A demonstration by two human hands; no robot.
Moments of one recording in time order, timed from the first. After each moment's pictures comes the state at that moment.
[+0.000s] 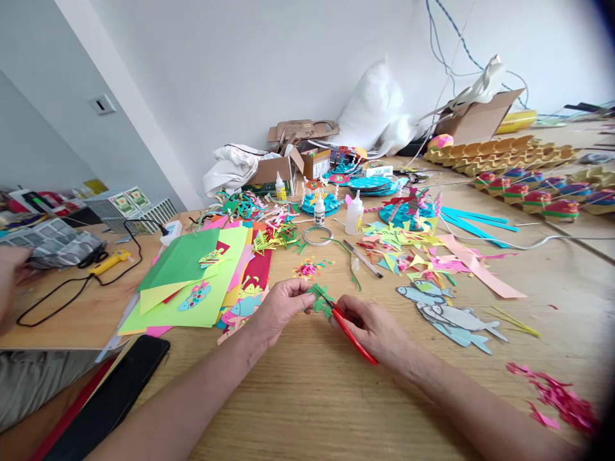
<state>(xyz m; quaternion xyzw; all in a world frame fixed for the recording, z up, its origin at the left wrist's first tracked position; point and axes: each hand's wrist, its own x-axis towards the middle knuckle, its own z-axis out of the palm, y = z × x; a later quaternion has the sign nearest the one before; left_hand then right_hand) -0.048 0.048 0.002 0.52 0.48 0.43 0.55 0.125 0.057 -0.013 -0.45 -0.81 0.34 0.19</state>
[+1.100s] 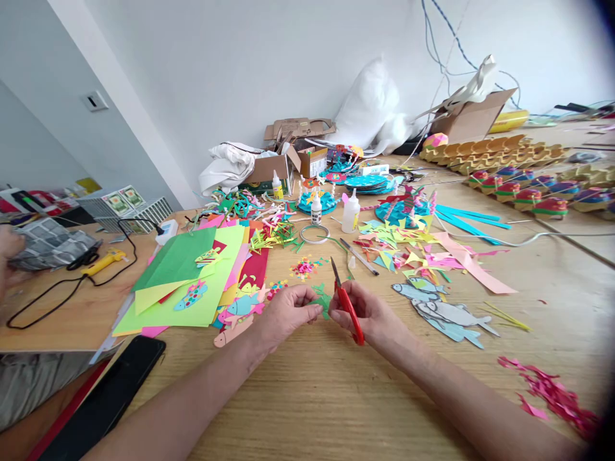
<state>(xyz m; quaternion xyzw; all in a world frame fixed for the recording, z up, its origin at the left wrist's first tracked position) -0.039 0.042 -0.003 0.53 0.50 0.39 0.56 0.124 0.058 -0.015 -0.38 -0.64 0.57 0.35</state>
